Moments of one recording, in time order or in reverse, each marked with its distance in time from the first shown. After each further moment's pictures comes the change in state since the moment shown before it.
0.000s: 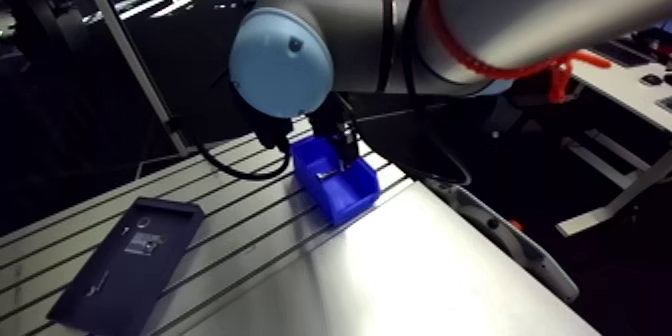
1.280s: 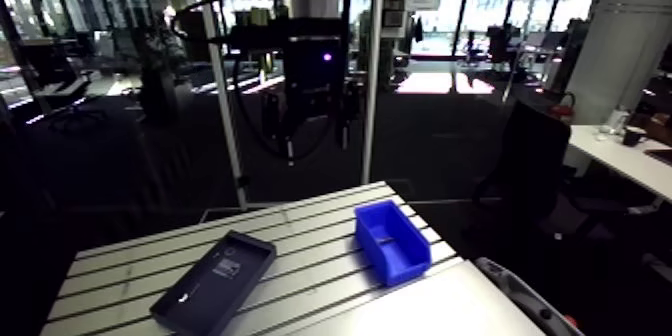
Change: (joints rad) arm 0.239 -0.280 -0.264 0.688 0.085 1.534
